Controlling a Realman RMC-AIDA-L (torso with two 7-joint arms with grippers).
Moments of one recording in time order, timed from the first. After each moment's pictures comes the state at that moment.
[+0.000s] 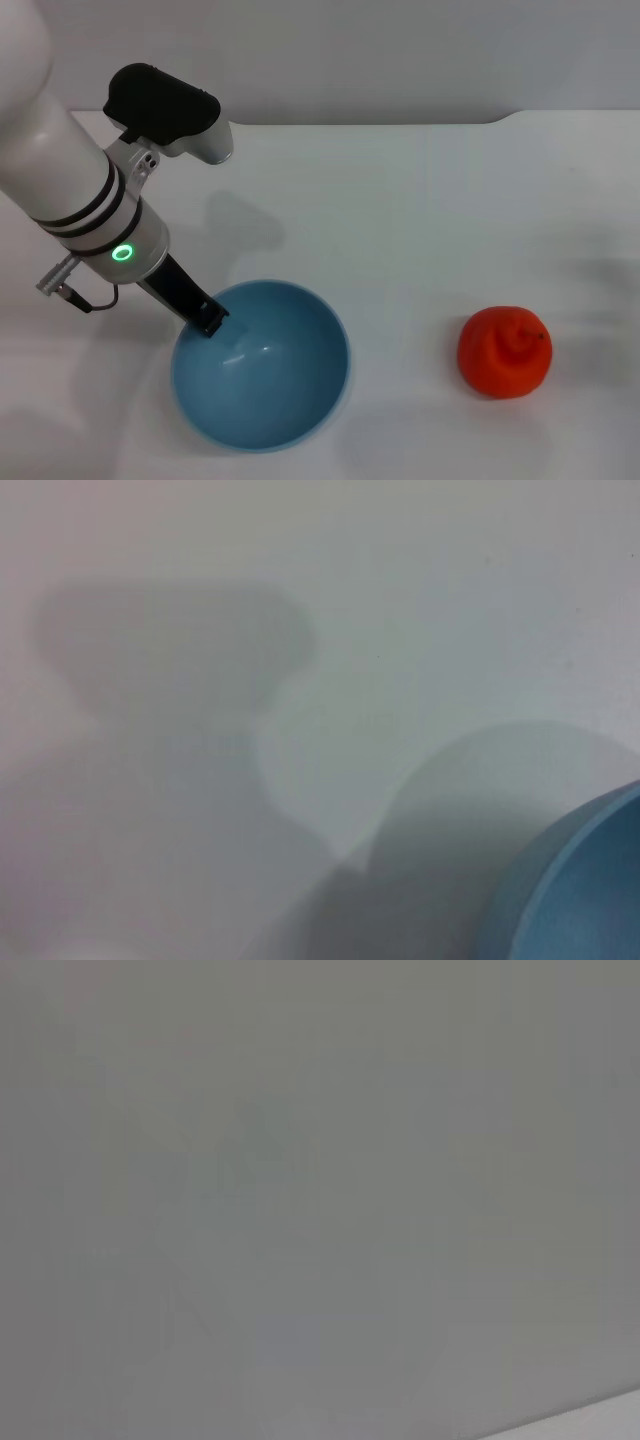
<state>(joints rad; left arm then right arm) -0.68 -2.07 1.53 1.17 2.61 1.53 -2.77 0.42 2.08 -0.11 0.18 -1.05 -1.19 0.21</state>
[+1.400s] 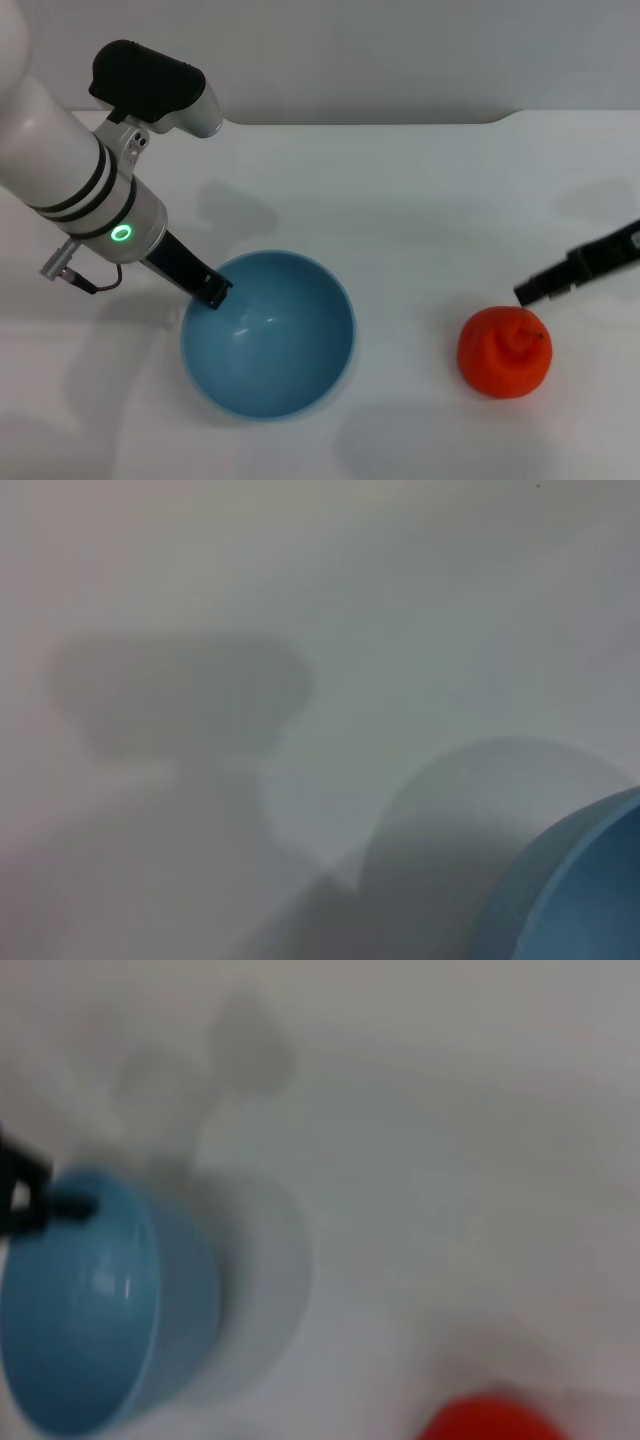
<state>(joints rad) -0.67 -2.06 1.50 1.18 2.60 1.46 -2.78 0.77 2.05 -0.68 -1.00 -2.68 -1.79 2.42</state>
